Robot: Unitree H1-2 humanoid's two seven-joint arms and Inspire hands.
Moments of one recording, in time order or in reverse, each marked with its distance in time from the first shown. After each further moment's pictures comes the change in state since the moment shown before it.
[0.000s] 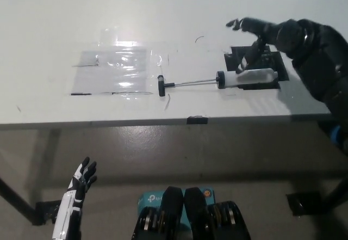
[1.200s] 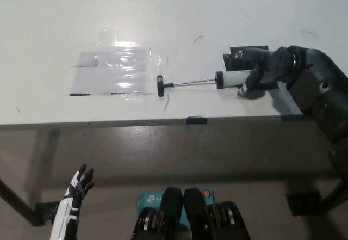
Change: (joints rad) left_arm 0.029 0.012 0.001 0.002 0.000 -0.027 0.000; right_arm 0.017 0.048 0.043 0.174 -0.093 -0.053 -0.059
